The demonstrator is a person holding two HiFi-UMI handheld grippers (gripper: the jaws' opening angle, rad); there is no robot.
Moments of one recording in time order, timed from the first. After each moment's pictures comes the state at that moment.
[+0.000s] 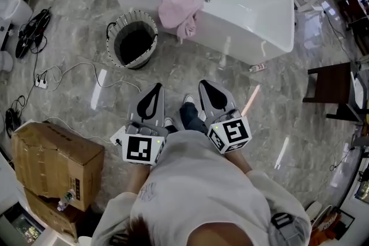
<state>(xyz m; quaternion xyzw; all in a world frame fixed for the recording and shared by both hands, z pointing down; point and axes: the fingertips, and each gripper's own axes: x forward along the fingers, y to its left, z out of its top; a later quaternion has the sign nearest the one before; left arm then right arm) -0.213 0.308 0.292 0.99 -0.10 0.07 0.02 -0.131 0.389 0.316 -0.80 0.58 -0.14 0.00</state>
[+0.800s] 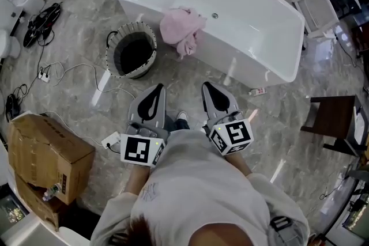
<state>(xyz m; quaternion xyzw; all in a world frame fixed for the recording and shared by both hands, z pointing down) -0.088 0.298 0.278 0.99 -0.16 0.04 0.04 0.007 0.372 0.319 -0.77 0.62 -0.14 0.02</state>
